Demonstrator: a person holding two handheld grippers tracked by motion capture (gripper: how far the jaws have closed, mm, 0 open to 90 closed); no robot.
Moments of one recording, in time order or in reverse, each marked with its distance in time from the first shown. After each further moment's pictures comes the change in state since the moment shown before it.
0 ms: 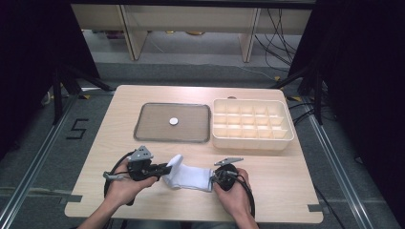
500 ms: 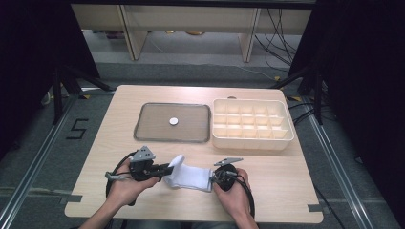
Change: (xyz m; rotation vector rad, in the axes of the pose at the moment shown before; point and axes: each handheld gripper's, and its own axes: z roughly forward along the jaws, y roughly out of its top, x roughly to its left) left arm -0.004 0.001 0.003 -0.002 0.001 0.005; right arm 0.000 0.000 0.000 0.012 0.012 -0.007
